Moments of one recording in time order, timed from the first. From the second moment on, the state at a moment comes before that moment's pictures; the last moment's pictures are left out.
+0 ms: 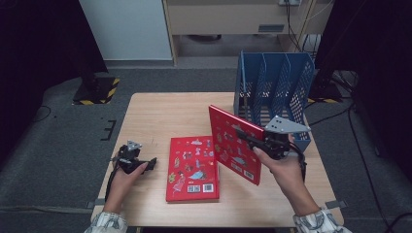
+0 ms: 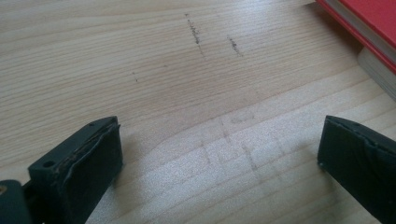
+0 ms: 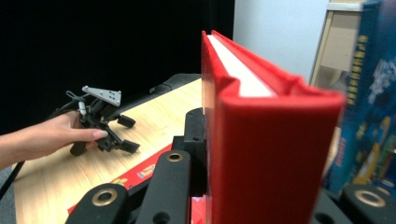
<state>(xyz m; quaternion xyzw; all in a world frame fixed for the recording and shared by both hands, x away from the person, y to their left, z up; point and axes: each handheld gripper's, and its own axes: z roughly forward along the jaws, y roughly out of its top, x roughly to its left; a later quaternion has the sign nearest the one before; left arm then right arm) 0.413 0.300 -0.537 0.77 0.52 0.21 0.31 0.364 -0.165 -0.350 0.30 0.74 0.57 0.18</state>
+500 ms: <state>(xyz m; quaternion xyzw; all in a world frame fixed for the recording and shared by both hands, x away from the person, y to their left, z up) 0.413 0.300 -0.537 0.77 0.52 0.21 0.31 0.346 -0.205 -0.343 0.33 0.72 0.58 0.18</state>
